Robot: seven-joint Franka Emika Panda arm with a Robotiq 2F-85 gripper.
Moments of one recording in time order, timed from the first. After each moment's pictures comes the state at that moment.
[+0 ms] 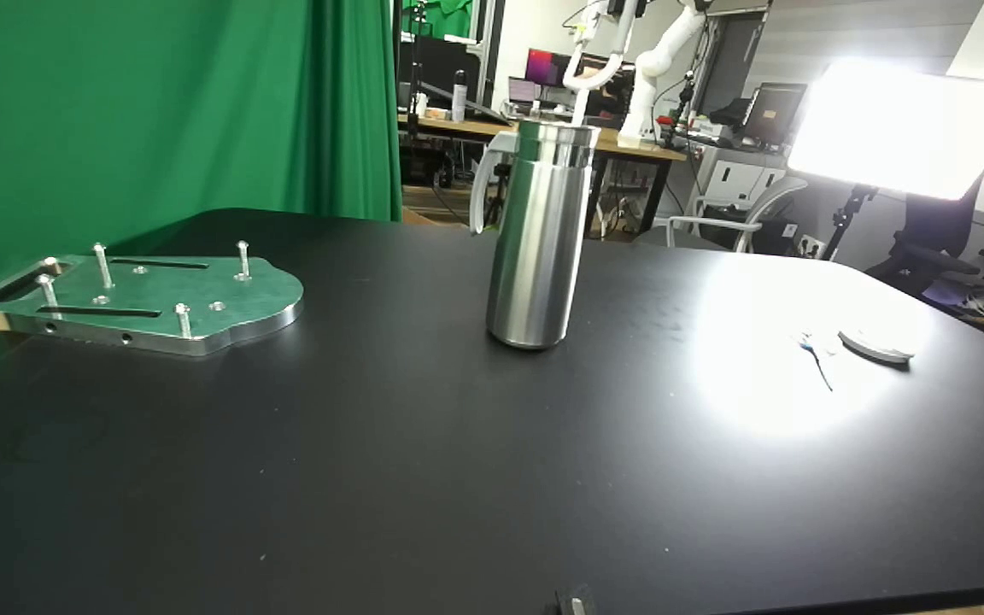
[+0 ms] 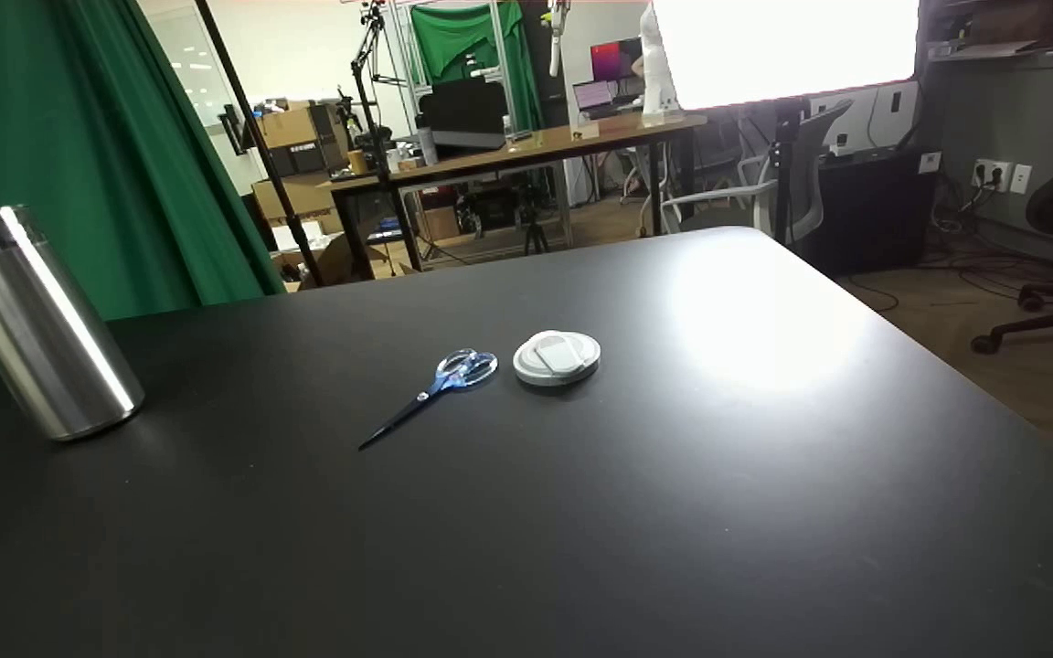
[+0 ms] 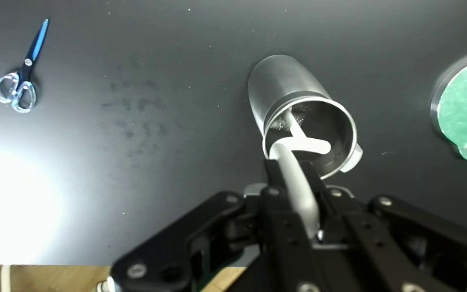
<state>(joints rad) 0.14 -0.08 0.17 -2.05 -0.01 2.00 0.30</state>
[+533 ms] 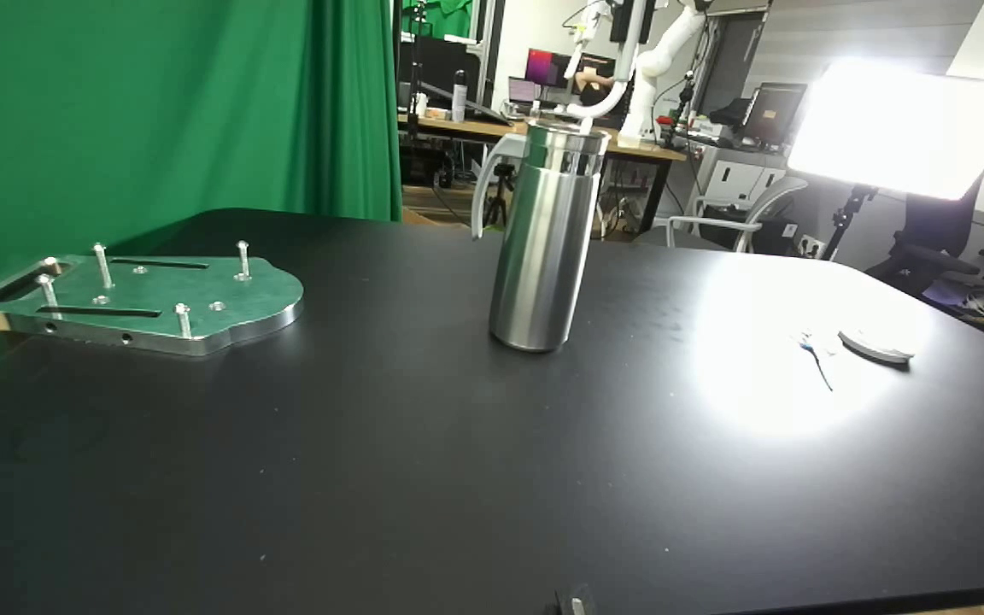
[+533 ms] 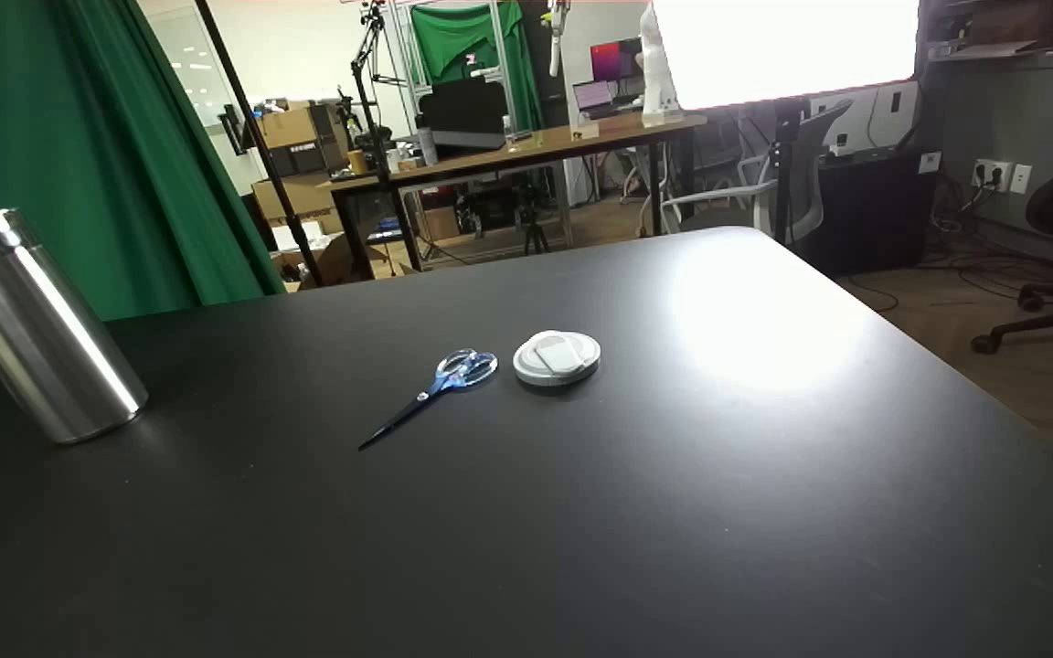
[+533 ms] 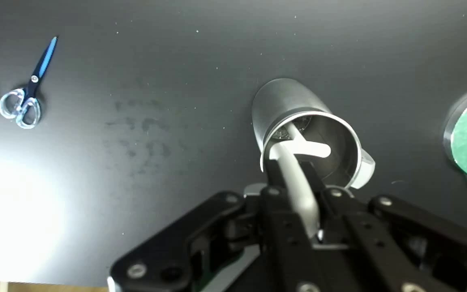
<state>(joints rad) 0.15 -0.08 0.18 -2.10 -0.02 2.00 0.30</state>
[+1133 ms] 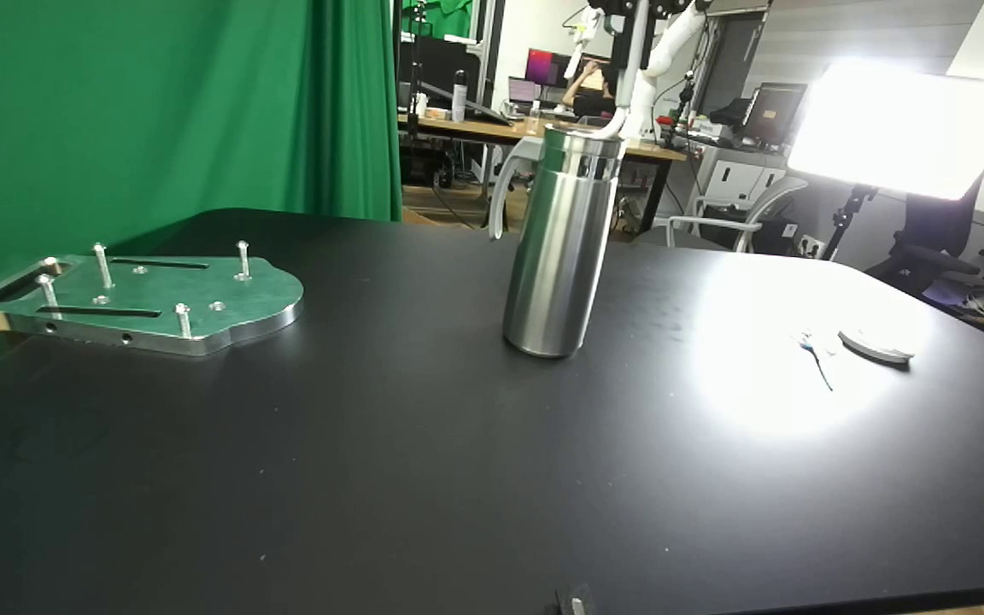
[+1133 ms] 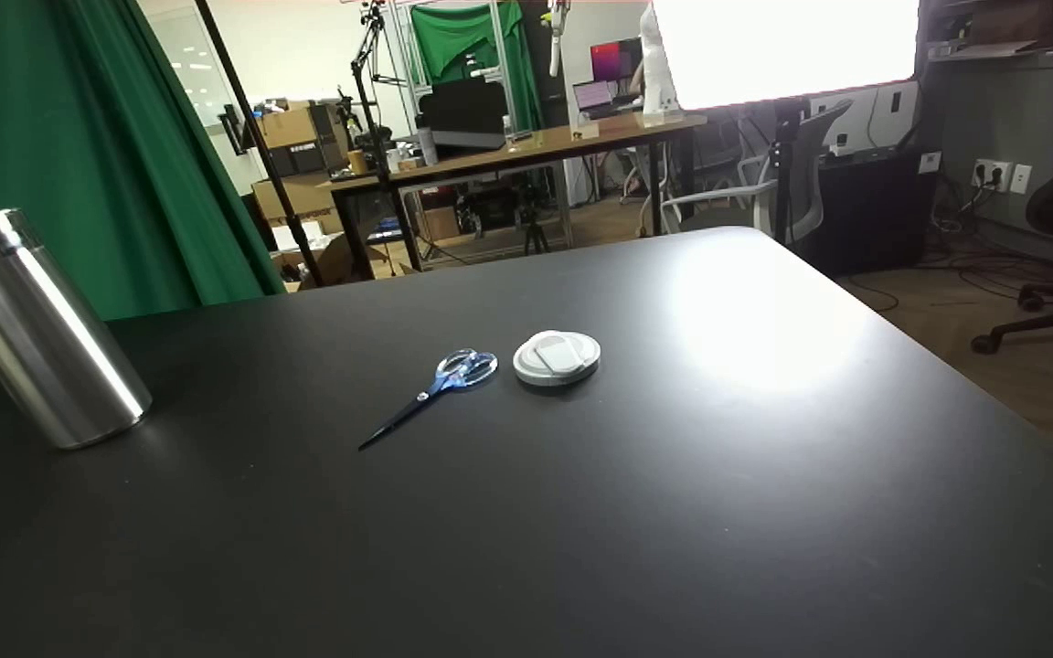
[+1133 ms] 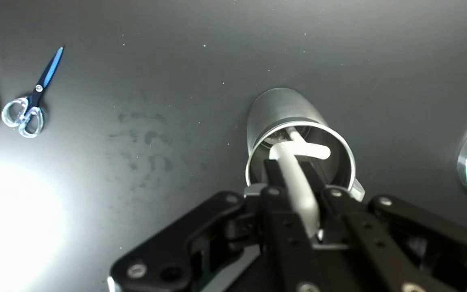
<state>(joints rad) 0.15 -0.07 0.19 -2.13 -0.05 2.00 0.30</state>
